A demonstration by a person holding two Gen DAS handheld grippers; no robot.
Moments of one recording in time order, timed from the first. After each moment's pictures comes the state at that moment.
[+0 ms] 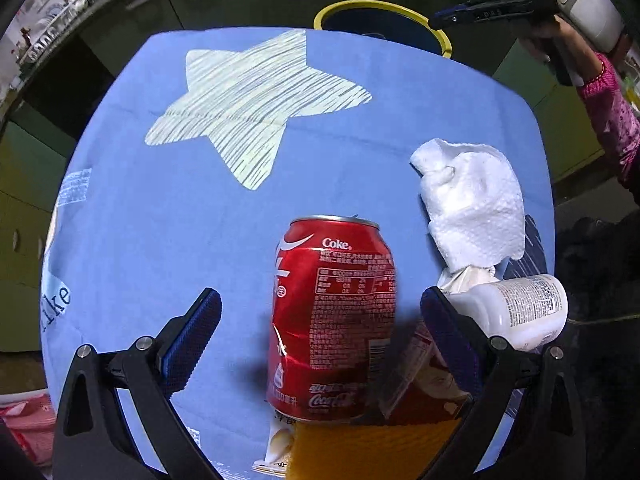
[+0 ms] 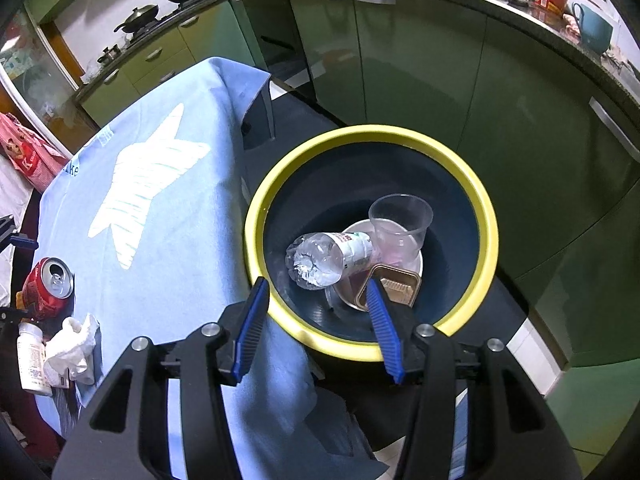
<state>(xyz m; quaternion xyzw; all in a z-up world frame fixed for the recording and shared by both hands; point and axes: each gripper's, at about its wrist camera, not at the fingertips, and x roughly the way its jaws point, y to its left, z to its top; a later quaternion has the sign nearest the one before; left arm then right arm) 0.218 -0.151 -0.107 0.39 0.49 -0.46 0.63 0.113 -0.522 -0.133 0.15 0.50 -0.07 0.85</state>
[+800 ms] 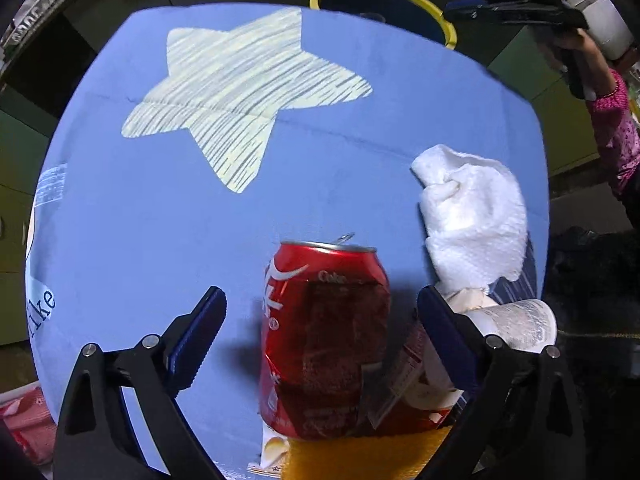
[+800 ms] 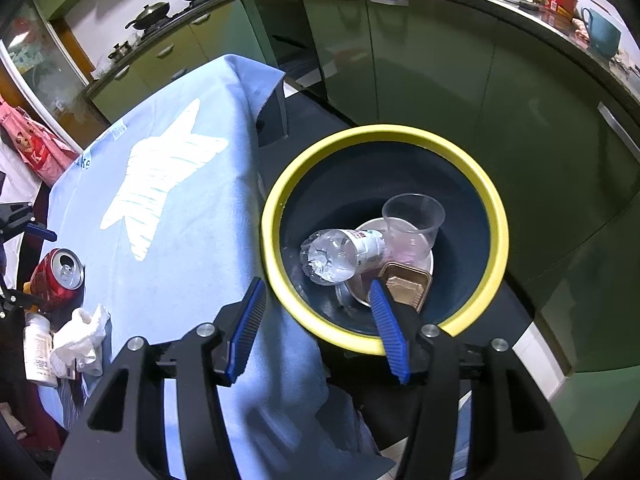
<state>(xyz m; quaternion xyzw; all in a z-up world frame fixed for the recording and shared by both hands) 0.229 -0.176 -0.116 0.39 0.55 -0.46 0.58 0.108 -0.514 -0.131 0.14 0.50 -0.05 0.85</state>
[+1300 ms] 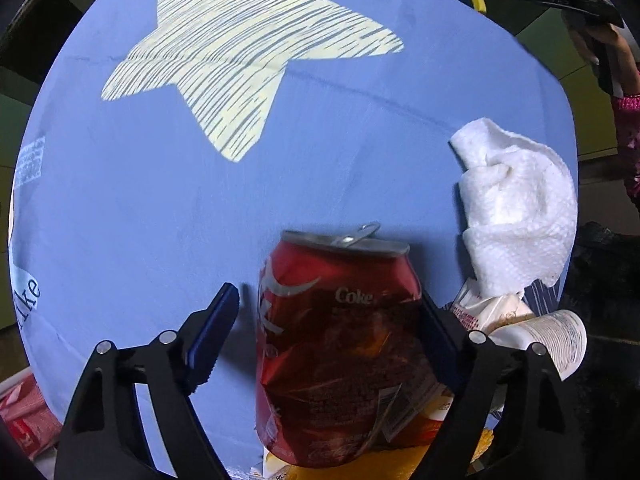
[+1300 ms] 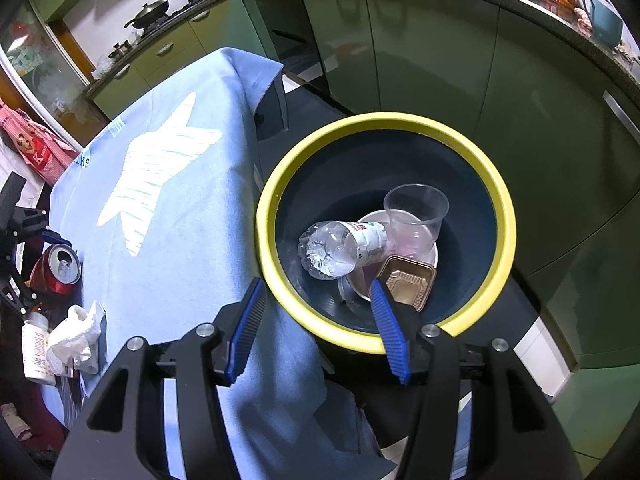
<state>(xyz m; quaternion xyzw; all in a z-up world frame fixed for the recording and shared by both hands) 0.243 -0.174 -0.151 0.41 0.59 -0.42 0.56 0.109 -0.521 -0.143 0.16 0.51 -0.04 0.85</state>
